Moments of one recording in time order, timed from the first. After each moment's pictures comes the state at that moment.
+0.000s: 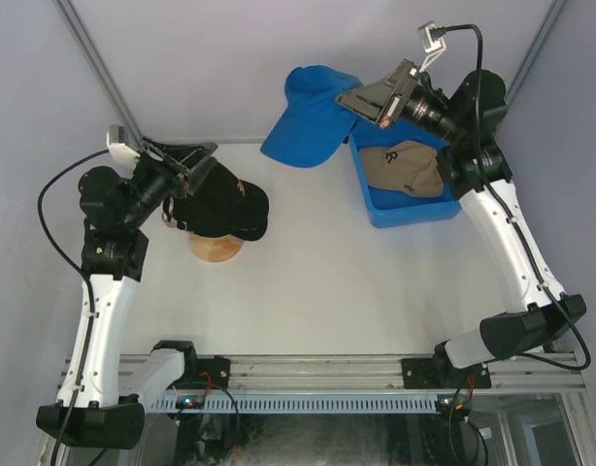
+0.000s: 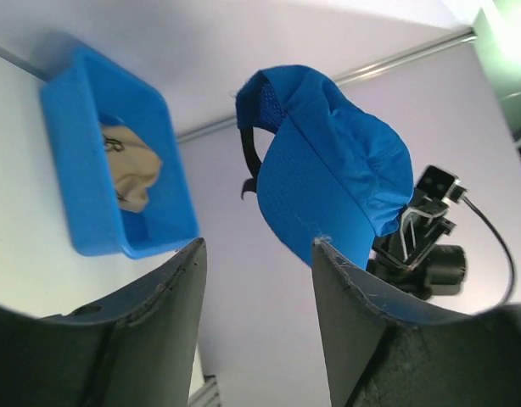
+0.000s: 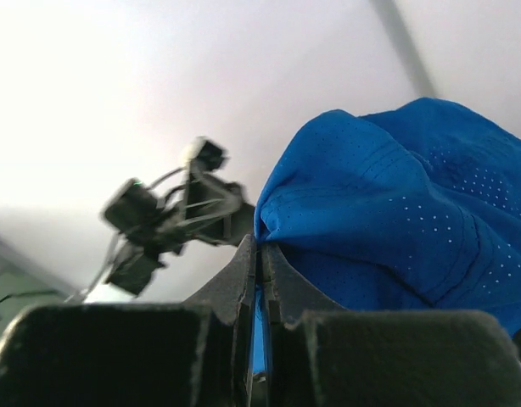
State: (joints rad) left arm -0.04 0.95 1.19 -0.18 0.48 -1.23; right arm 0.31 1.45 1.76 -0.06 -0.72 0.83
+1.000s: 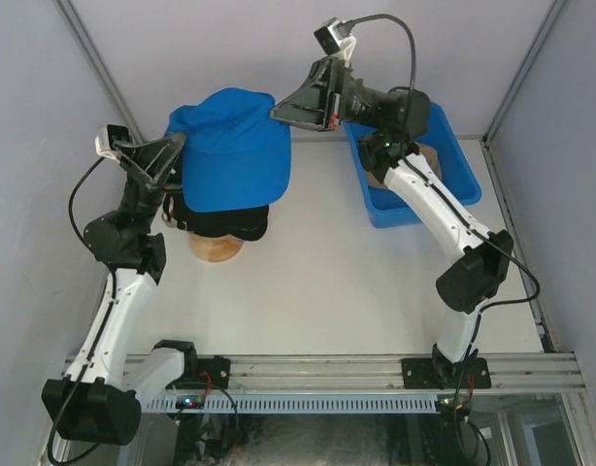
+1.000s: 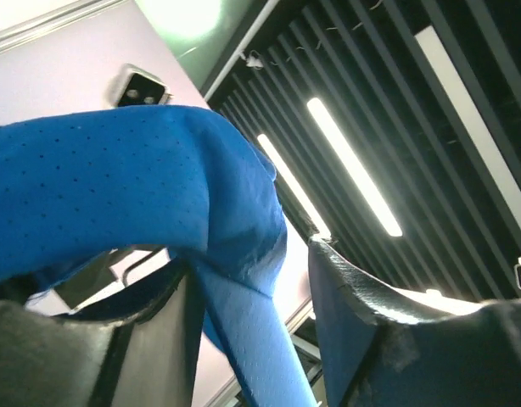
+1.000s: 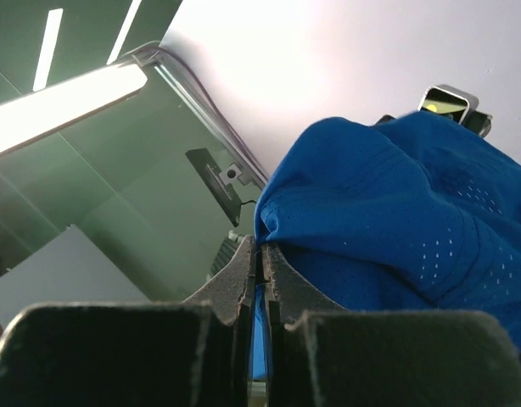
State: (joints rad) left arm -0.09 0.96 0.91 0.96 0.52 -2.00; right arm 0.56 1.82 1.98 0.82 -0.98 1.69
